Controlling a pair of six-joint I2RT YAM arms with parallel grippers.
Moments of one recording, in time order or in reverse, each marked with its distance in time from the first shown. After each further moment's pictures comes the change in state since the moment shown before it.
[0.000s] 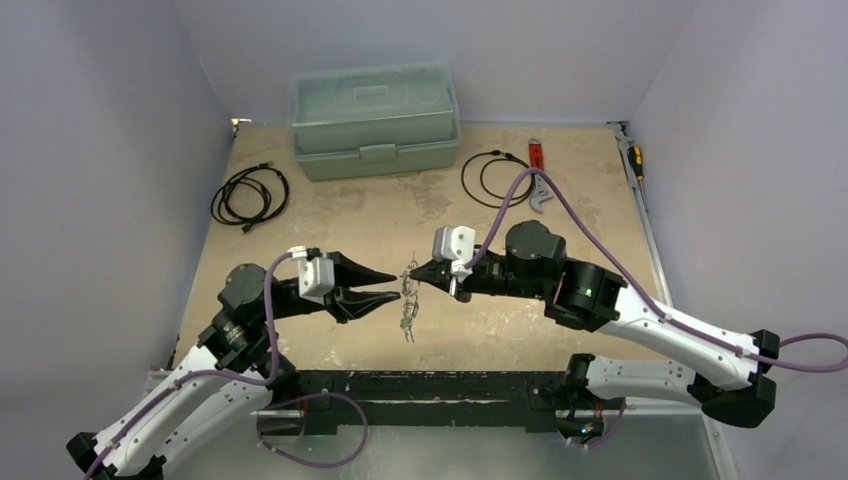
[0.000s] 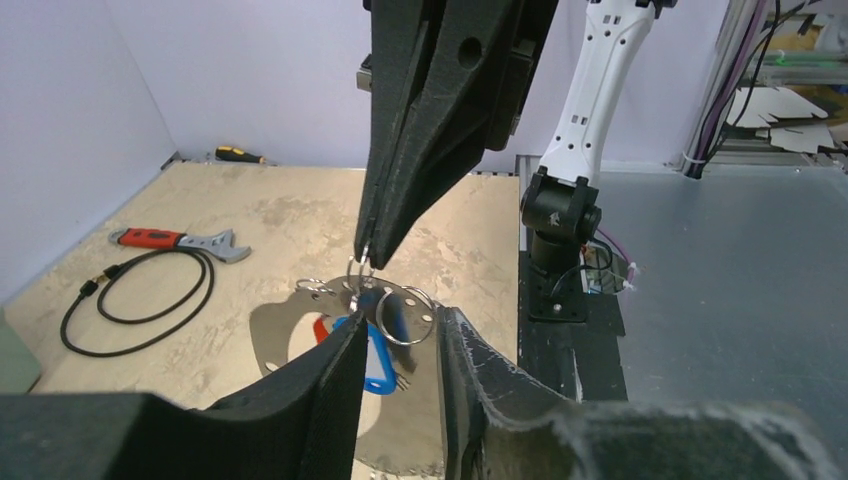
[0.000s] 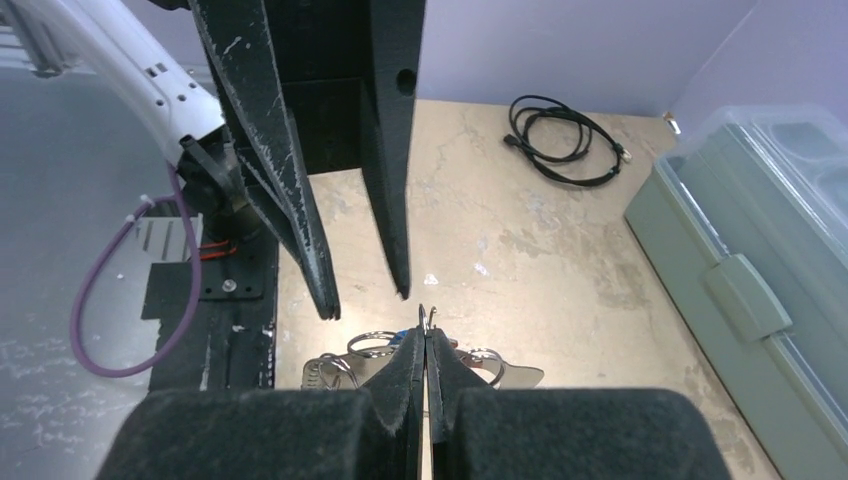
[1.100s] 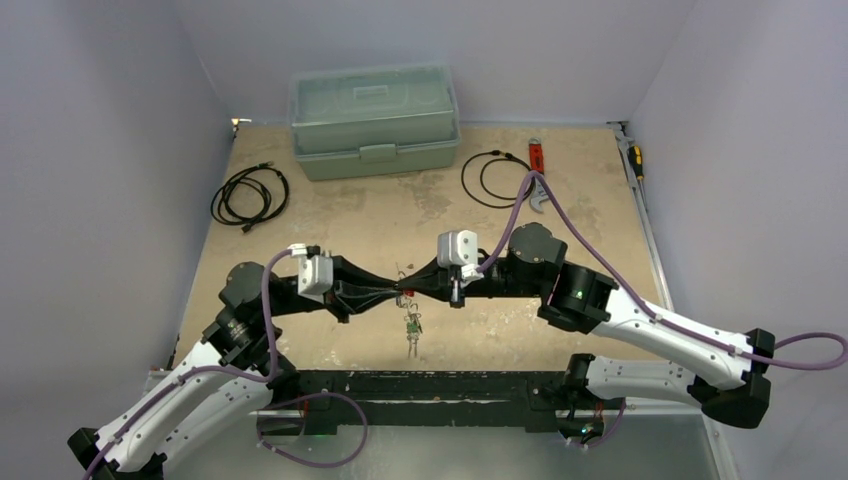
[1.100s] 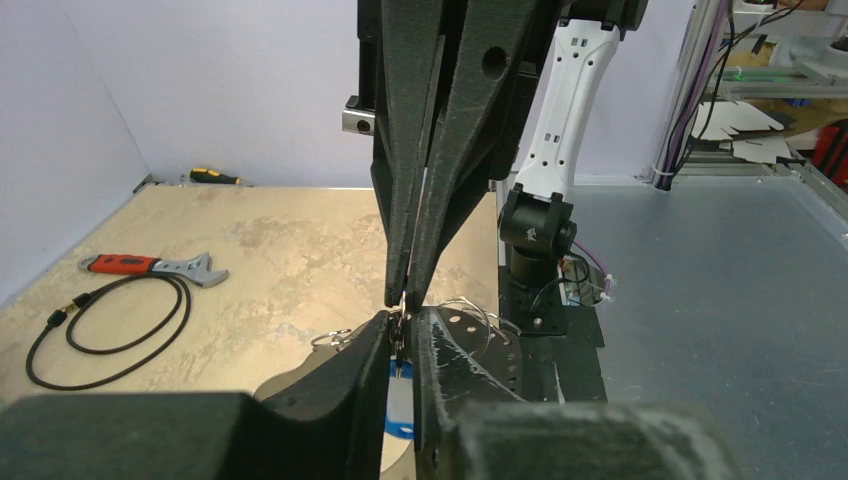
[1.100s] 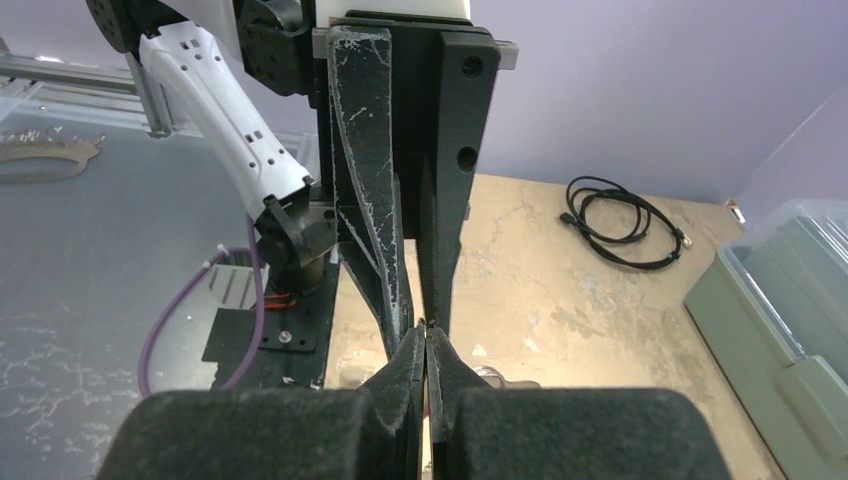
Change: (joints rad) left arm 0.000 0.023 0.000 0.084 0.040 -0.049; right arm -0.001 -0.001 -0.066 0.189 -0.186 0.056
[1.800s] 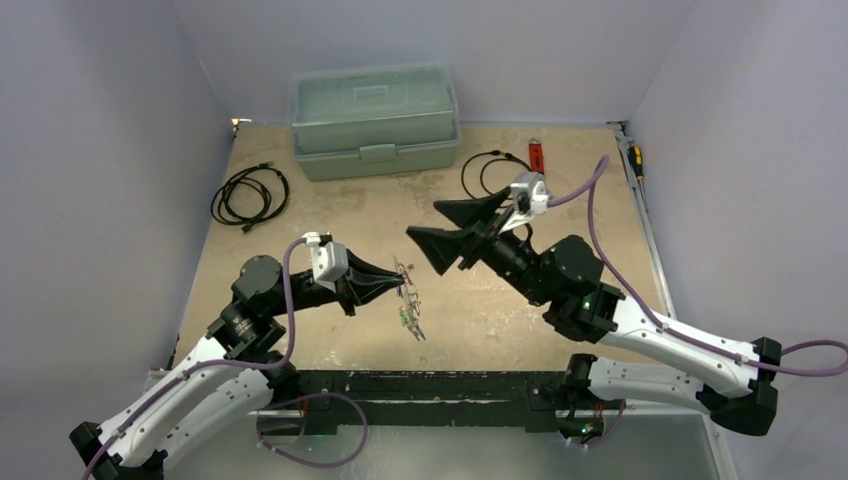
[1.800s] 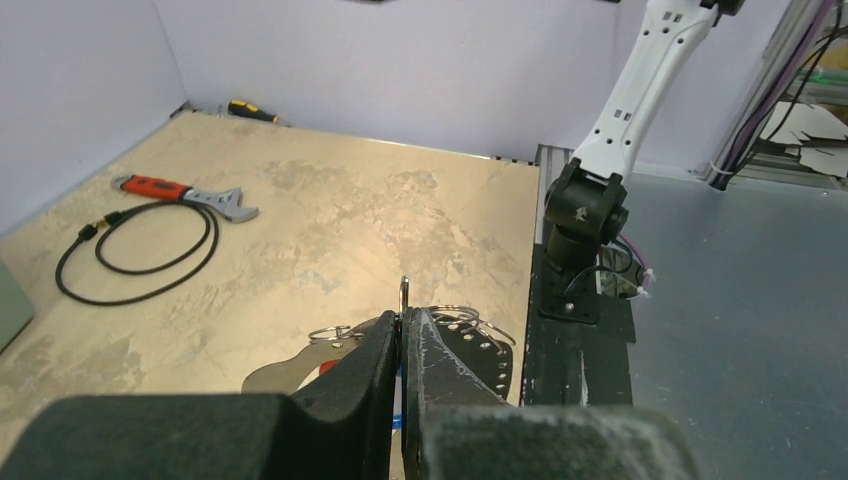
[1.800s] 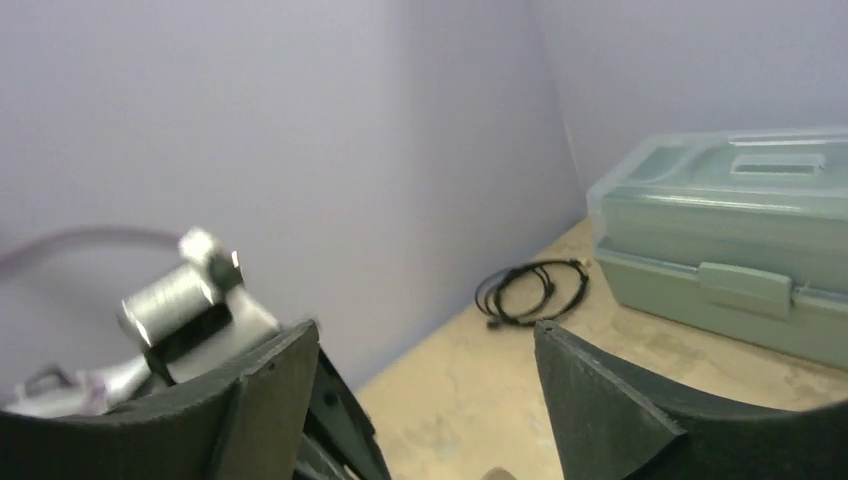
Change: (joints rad) left arm 0.000 0.026 0.000 -0.077 -0.114 0.003; right arm 0.000 -0.077 -0.115 0.380 0.543 0.502
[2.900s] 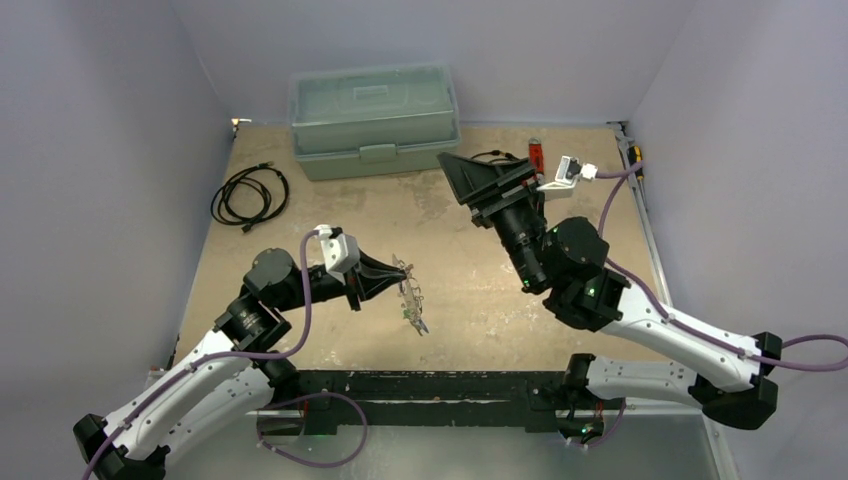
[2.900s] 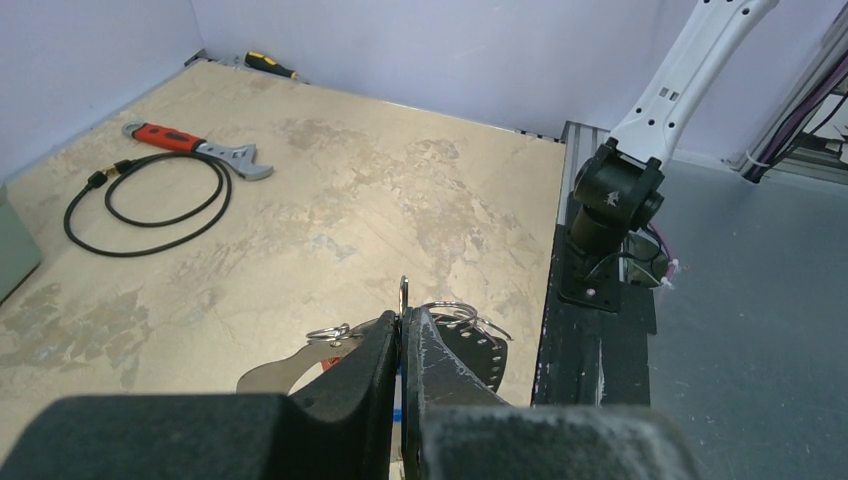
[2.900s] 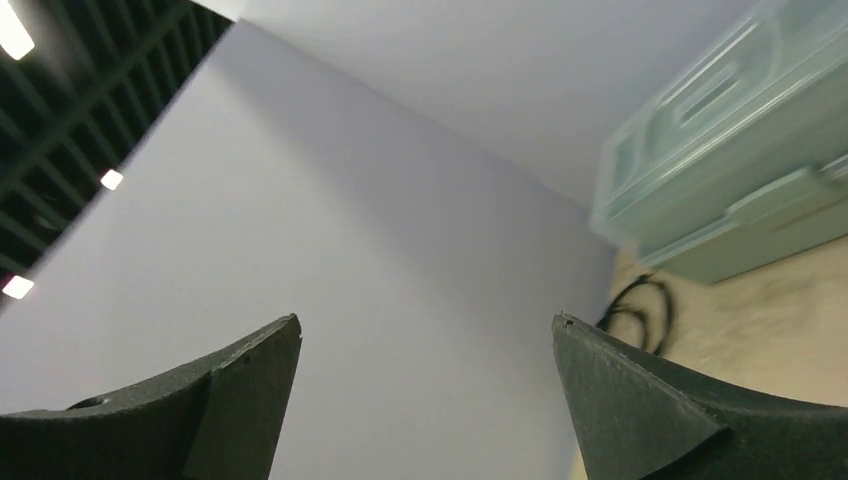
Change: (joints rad) left arm 0.012 0.055 0.000 -0.037 -0.049 0.007; right arm -0.004 0.079 0.208 -0.113 0.528 0.772
